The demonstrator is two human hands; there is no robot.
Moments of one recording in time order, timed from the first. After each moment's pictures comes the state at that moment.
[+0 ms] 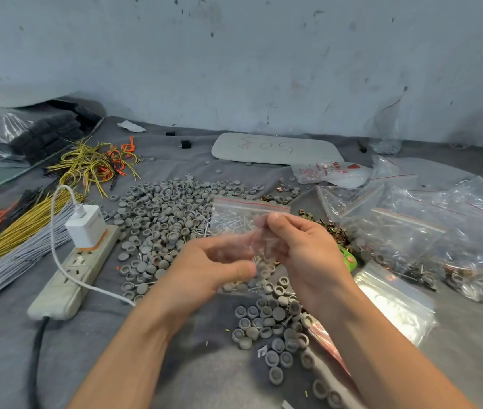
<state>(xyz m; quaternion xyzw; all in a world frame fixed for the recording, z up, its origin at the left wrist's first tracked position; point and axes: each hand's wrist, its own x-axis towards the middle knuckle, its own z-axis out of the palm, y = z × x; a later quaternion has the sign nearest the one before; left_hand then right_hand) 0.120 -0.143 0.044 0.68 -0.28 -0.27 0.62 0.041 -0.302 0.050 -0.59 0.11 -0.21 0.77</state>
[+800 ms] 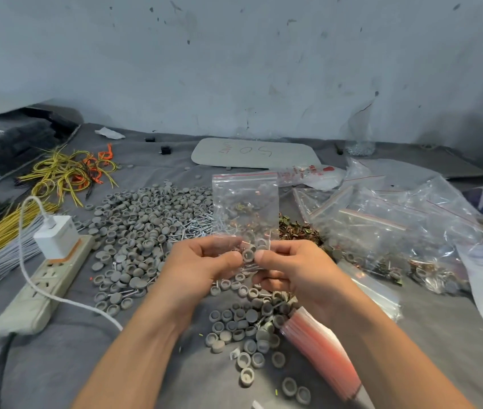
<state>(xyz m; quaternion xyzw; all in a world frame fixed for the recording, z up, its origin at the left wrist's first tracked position) 0.104 -0.179 0.045 0.66 -0.18 -0.24 0.68 0.006 -0.338 0.045 -0.64 0.17 -0.08 0.75</state>
